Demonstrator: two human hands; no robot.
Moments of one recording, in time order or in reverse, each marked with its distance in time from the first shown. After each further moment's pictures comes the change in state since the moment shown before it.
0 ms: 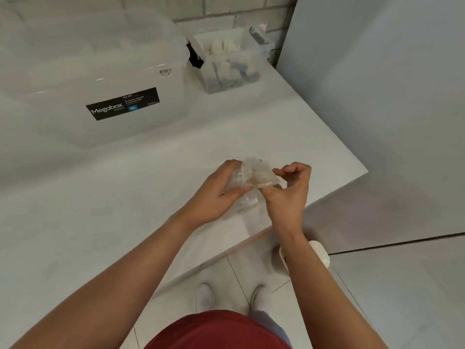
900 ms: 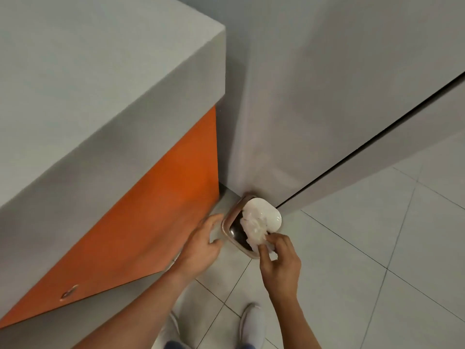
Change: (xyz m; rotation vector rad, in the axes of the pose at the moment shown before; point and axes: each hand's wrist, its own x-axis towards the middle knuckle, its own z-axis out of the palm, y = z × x) left_hand 0.035 -0.242 0.396 0.150 -0.452 -0.432; right_hand -0.050 0.417 -0.297 -0.669 0.387 0.102
